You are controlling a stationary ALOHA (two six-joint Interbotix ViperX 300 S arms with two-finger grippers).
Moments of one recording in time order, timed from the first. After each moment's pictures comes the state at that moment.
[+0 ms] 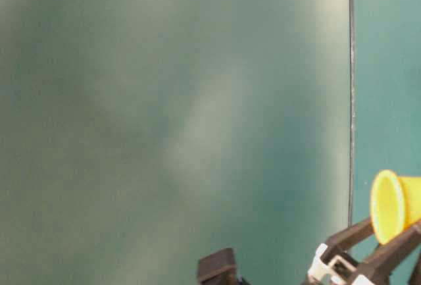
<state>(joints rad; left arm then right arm) 0.07 0.08 0.98 0.02 -0.65 0.03 0.00 -0.98 1.11 0.00 -0.13 0.00</state>
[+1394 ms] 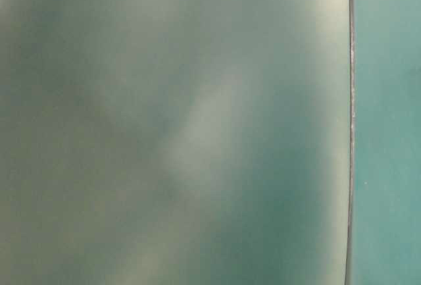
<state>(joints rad) 0.06 -0.51 1.41 0.02 -0.54 0.03 0.00 -0.97 1.10 0.00 -0.13 0.00</state>
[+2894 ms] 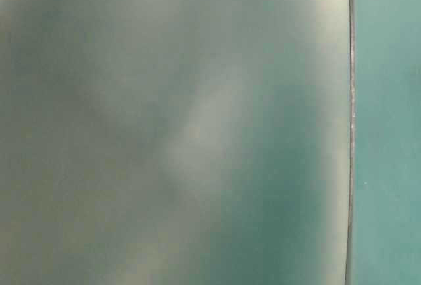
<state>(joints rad) 0.01 -0.89 1.52 0.02 -0.31 0.04 -0.02 -0.97 1.09 0.00 -0.13 0.00</state>
